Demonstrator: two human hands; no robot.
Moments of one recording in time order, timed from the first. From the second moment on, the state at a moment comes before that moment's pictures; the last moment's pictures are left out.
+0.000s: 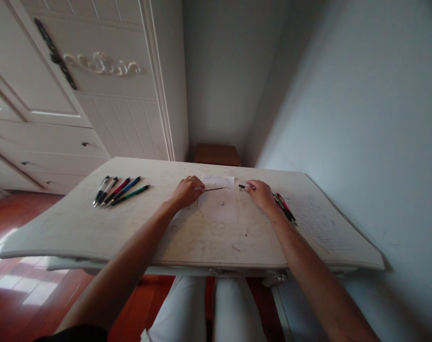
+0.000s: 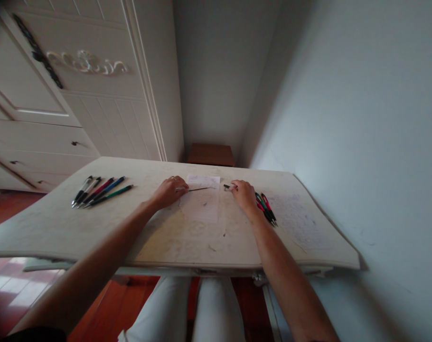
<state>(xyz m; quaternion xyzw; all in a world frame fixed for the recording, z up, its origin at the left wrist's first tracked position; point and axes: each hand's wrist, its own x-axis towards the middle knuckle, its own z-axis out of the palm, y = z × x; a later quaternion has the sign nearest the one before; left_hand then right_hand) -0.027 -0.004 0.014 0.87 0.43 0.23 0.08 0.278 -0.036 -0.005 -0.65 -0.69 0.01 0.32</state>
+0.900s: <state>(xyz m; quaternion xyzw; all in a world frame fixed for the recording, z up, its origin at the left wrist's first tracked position) -0.016 -0.007 0.010 0.89 0.36 0.26 0.14 0.222 -0.052 0.010 -0.49 -0.84 -0.03 0.23</state>
